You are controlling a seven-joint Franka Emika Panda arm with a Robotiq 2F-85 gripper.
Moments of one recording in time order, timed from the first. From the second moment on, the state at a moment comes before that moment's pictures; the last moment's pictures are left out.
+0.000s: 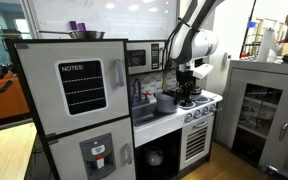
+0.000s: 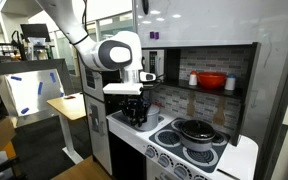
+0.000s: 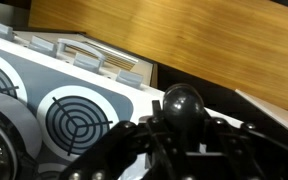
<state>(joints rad) -0.16 0.36 -0.07 -2.16 -0.15 2.52 -0.41</state>
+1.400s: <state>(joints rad) -0.08 0.36 -0.02 -2.17 -0.23 2.58 -0.44</state>
